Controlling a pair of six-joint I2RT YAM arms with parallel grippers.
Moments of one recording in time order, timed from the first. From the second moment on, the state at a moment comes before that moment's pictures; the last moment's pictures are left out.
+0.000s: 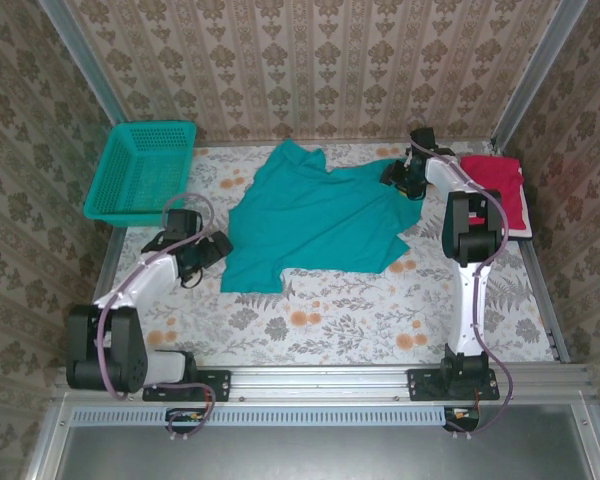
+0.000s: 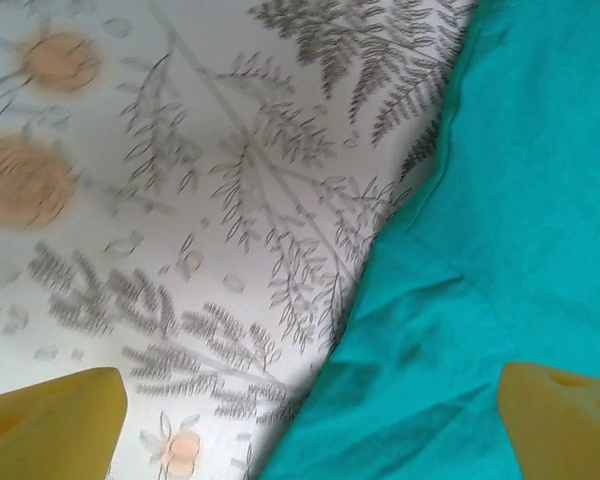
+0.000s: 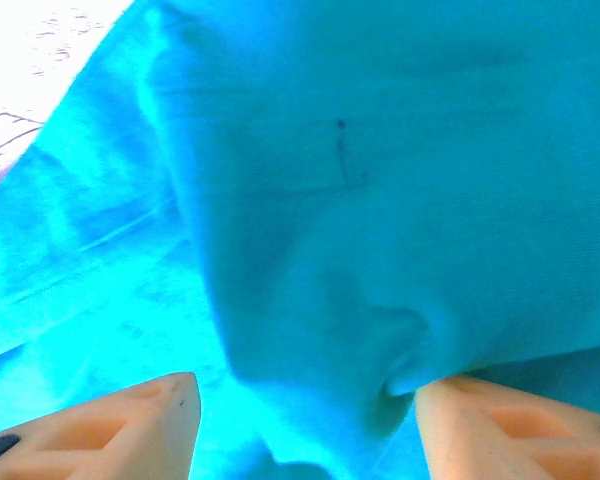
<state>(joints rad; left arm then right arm) -0.13 1.35 0.75 -0.46 0.08 -0.60 0.00 2.34 1.93 -0.68 -0.25 0.46</state>
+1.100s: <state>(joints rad) -0.22 1.65 0.87 -0.42 0.08 -0.60 -0.01 1.35 0.92 -0.46 -0.17 0.56</state>
